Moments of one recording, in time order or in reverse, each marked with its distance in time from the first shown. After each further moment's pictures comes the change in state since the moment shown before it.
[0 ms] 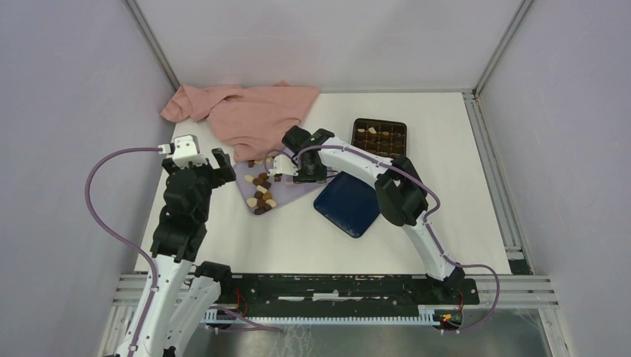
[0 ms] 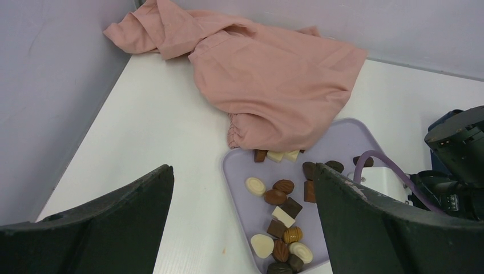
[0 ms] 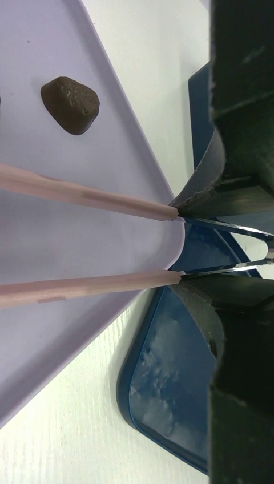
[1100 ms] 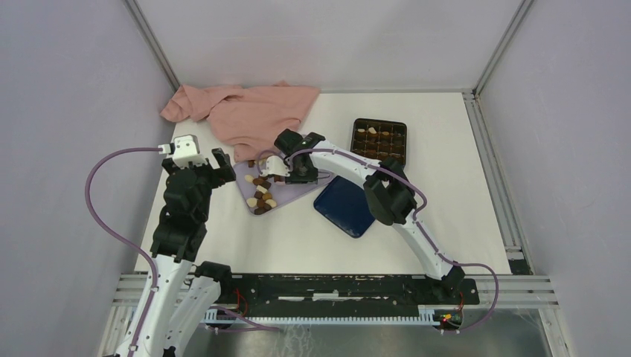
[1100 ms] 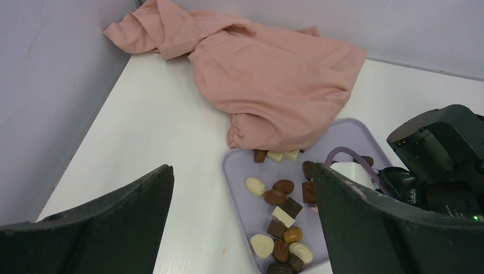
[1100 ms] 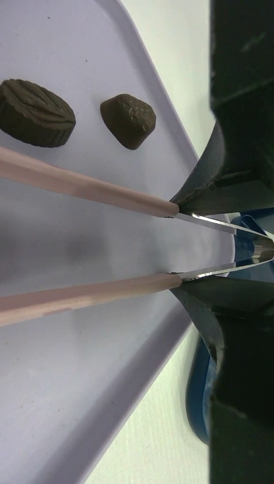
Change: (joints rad) left arm 0.000 0.000 0.000 0.000 0.000 0.000; right arm 0.021 0.120 0.114 0.037 0.013 0.031
